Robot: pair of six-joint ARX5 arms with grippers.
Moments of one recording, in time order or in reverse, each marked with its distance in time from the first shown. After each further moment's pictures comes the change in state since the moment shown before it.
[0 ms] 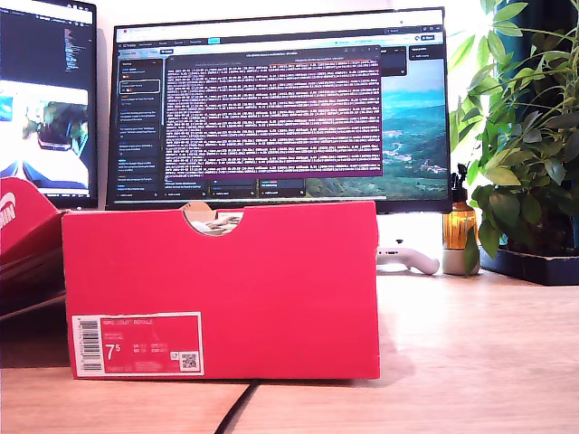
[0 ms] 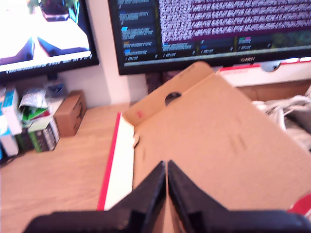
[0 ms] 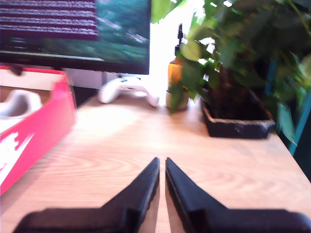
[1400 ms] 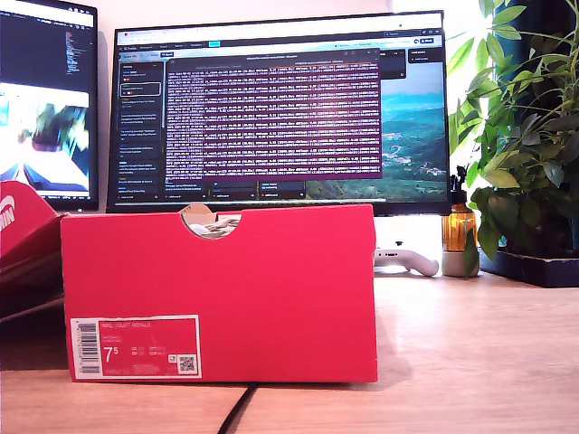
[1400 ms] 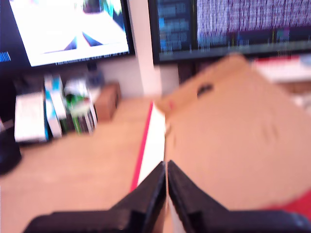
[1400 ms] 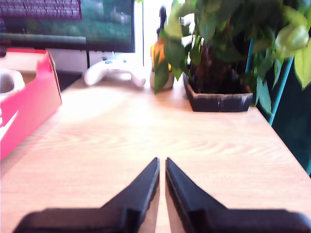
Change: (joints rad) left arm 0.001 -0.279 0.000 -0.349 -0.127 -0.002; right arm 0.000 -0.350 -0.050 -0.350 0.092 0.019
